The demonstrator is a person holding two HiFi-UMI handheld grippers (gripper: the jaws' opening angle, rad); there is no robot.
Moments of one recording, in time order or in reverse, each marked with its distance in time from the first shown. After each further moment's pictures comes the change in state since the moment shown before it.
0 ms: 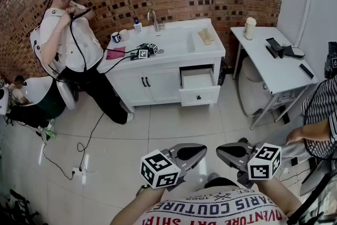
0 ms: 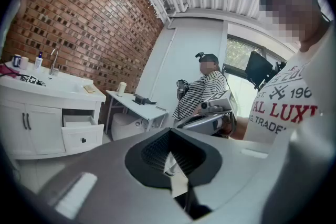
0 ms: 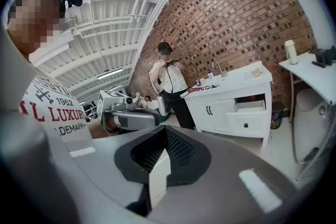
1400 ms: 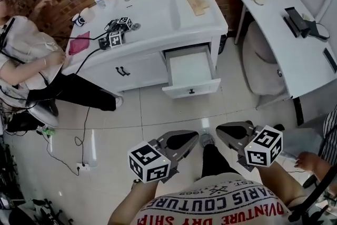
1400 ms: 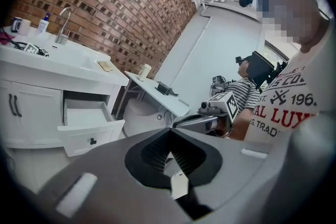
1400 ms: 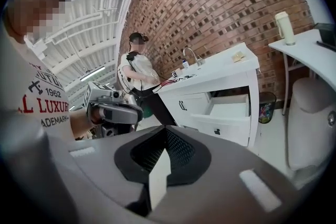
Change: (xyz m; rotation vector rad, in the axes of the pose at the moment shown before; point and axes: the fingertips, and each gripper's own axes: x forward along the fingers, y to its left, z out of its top) left arm 0.150 0.270 0.019 -0.232 0.131 0.066; right arm 0.095 -0.317 0.045 0.132 0.119 -0.068
